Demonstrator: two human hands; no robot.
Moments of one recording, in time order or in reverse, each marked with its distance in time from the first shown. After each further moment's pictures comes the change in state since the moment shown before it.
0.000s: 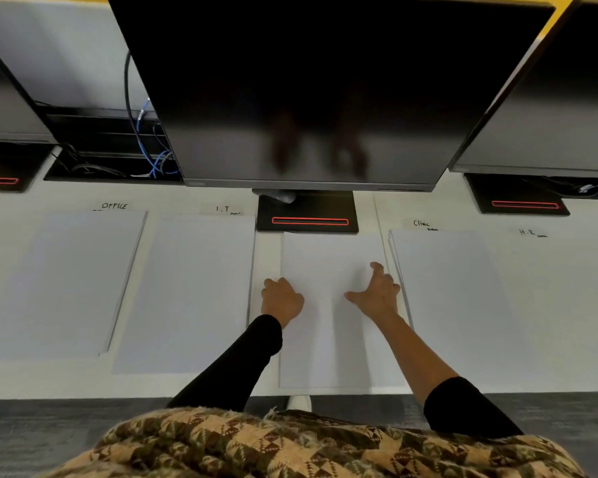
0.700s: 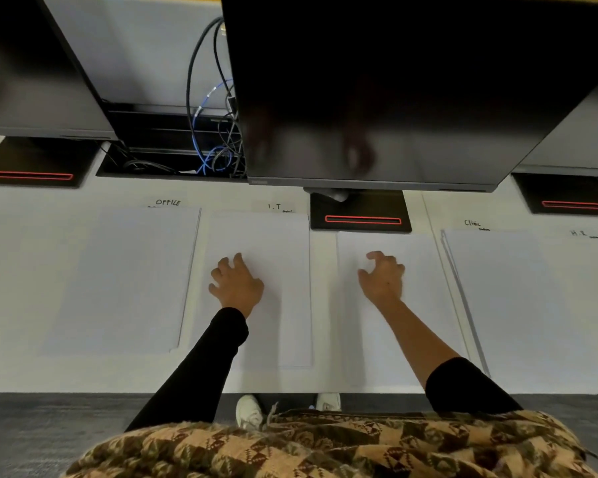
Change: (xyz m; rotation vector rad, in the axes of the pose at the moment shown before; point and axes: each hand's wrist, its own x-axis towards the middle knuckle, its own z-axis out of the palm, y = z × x) left_hand 0.018 -0.127 -0.116 0.101 0.321 -0.135; right_hand -0.023 -0.095 0.057 0.020 0.152 -0.090
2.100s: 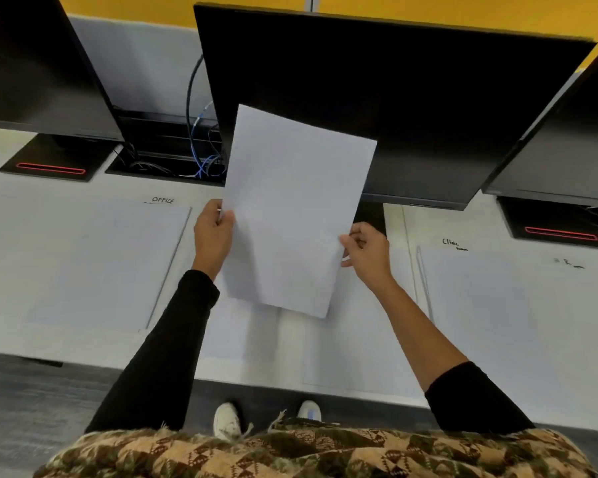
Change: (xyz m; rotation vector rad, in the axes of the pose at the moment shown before) left_hand -0.027 0.053 -0.053 -0.908 0.329 0.321; right_hand -0.003 -0.009 -0.080 0.680 -0.106 -0.376
